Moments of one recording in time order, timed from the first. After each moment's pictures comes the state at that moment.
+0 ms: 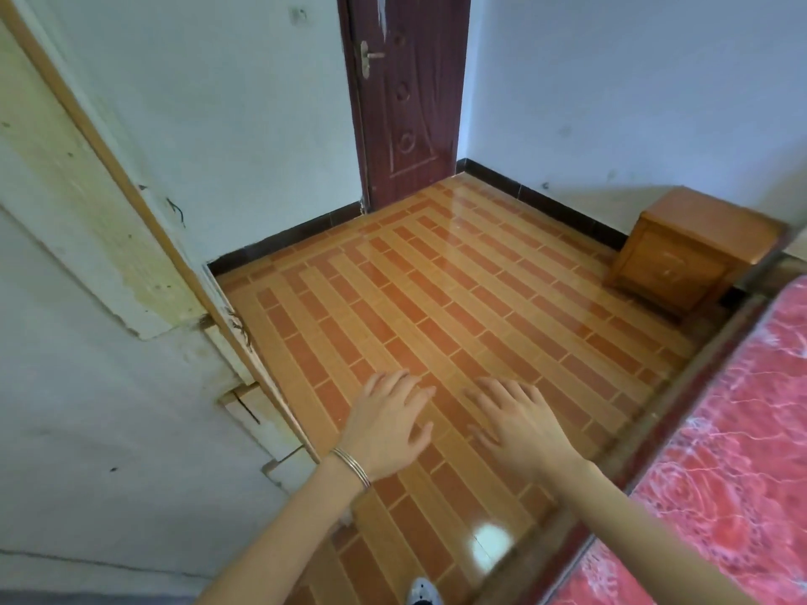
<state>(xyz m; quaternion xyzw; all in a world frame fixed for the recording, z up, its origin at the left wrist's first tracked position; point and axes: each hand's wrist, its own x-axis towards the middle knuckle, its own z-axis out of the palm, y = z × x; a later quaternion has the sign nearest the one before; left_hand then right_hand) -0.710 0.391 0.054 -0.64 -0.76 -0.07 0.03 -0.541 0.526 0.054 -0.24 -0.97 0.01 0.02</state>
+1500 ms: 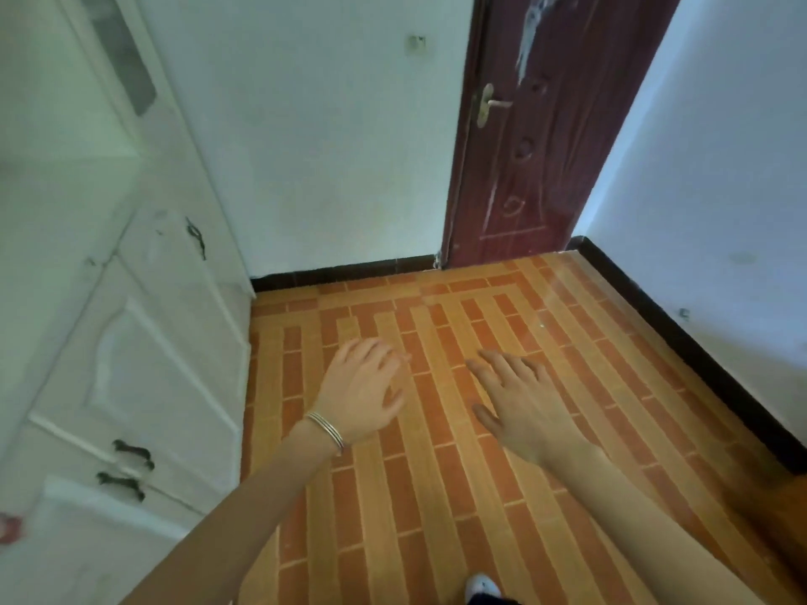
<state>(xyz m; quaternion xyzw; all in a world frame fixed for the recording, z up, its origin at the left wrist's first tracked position) -1.074 0.819 0.077 -0.44 -0.89 -0.06 0.10 -0.947 1.023 0.100 -0.01 -1.00 -0.05 0.07</state>
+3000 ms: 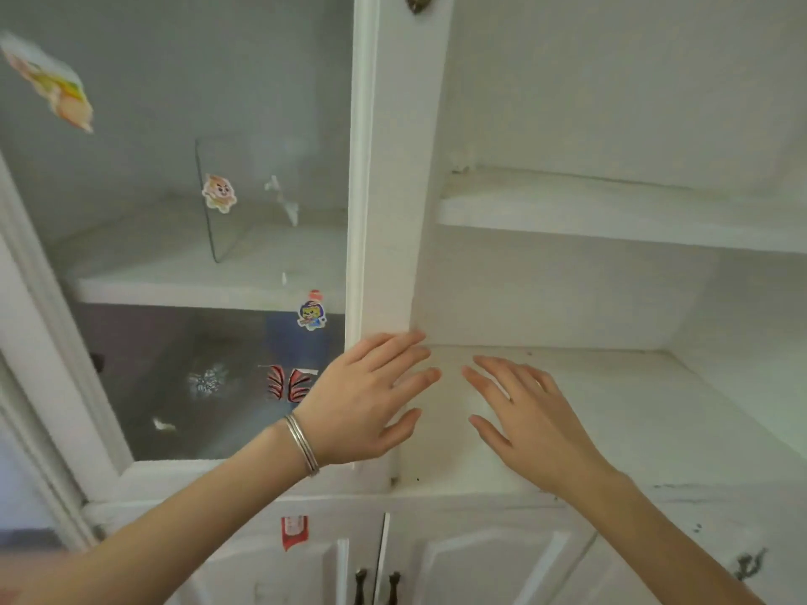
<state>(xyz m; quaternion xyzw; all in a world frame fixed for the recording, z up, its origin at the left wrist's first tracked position) -1.198 0.500 0.234 0.20 -0.92 0.23 0.26 -1.424 0.575 0.222 0.76 -0.61 0.11 0.21</state>
